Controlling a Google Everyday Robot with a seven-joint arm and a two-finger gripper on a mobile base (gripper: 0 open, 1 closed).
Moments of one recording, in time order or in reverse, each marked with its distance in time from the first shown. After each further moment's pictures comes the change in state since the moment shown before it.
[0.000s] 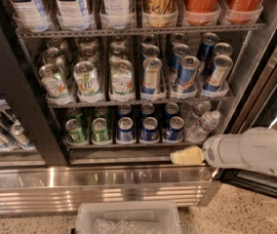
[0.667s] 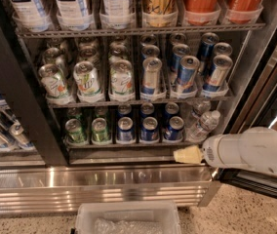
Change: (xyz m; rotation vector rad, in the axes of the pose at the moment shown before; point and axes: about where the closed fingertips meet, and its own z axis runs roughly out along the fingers) arm 0.000 0.001 0.002 -0.005 0.001 0.018
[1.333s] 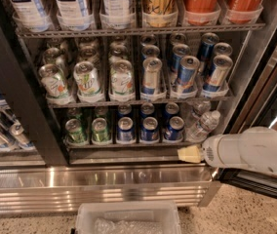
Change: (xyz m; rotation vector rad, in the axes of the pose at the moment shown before) arm -0.001 0.000 0.001 -0.004 0.001 0.015
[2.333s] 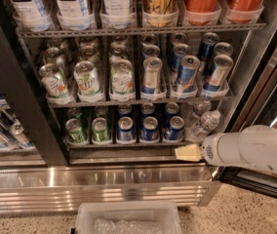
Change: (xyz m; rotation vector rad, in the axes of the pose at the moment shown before) arm -0.003 0.000 0.001 -0.004 0.001 0.014
